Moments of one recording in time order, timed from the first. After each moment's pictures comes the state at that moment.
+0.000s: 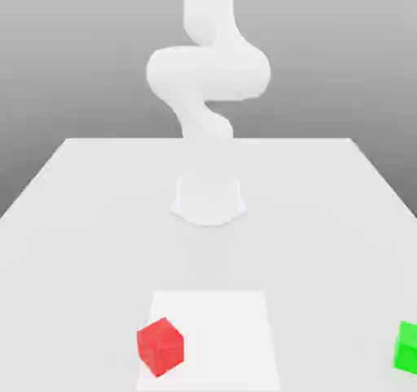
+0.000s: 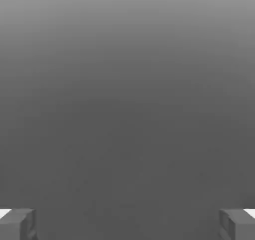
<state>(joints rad) -0.05 -0.71 0.03 -2.32 -0.02 2.34 0.88</state>
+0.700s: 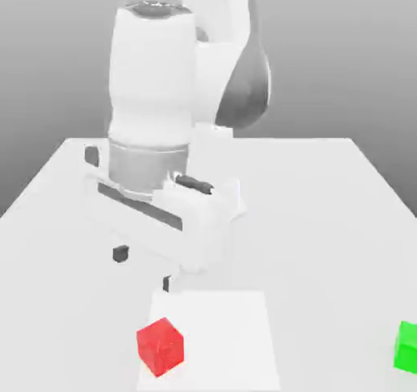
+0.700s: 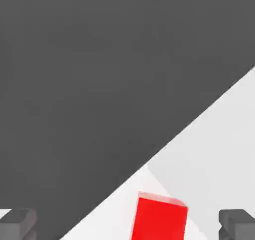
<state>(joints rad) -0.28 0.06 0.12 -2.53 -0.10 2.67 1.52</state>
